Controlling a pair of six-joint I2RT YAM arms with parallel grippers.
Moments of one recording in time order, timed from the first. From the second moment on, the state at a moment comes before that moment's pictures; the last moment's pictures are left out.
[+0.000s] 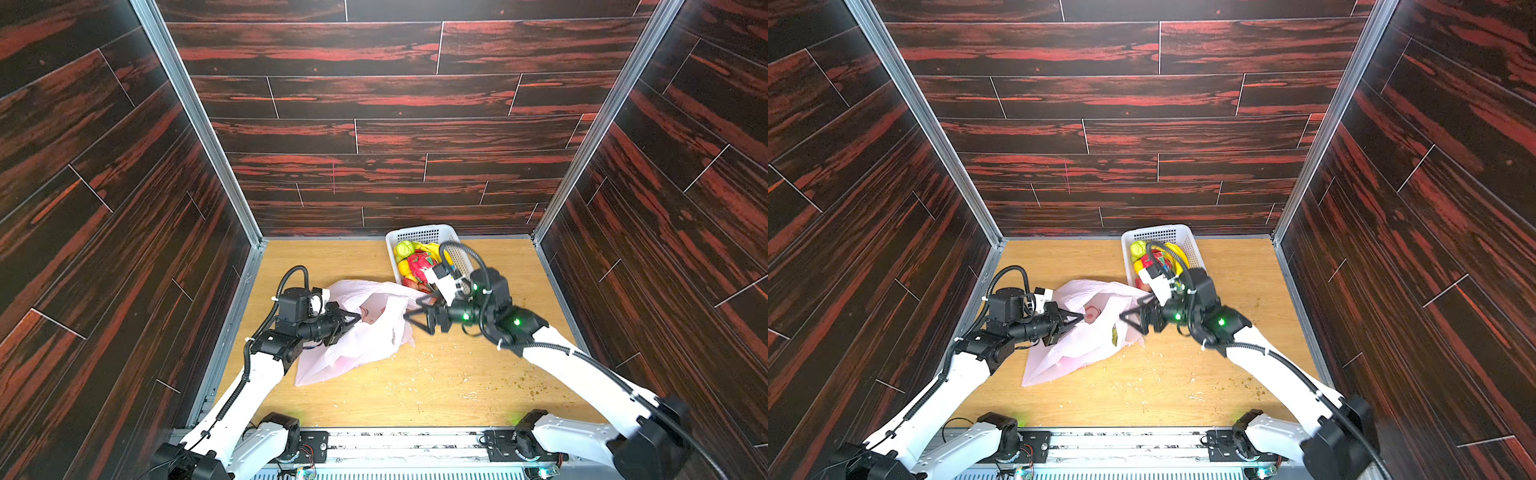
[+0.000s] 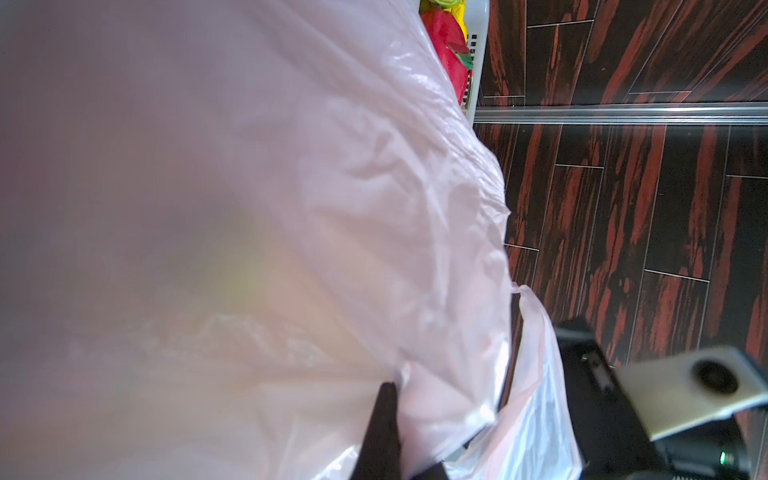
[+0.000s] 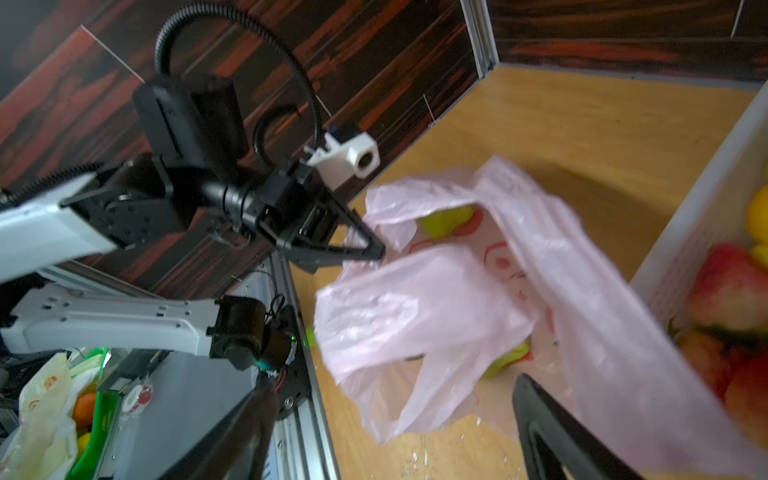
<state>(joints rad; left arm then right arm) -0.23 1.01 0.70 -0.28 0.70 -1.12 0.63 1.24 1.01 -0.19 -0.66 0.26</state>
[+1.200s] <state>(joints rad) -0.23 1.01 0.71 -0.28 0.69 -1.13 0.78 1.29 1.01 -0.32 -0.91 0.15</state>
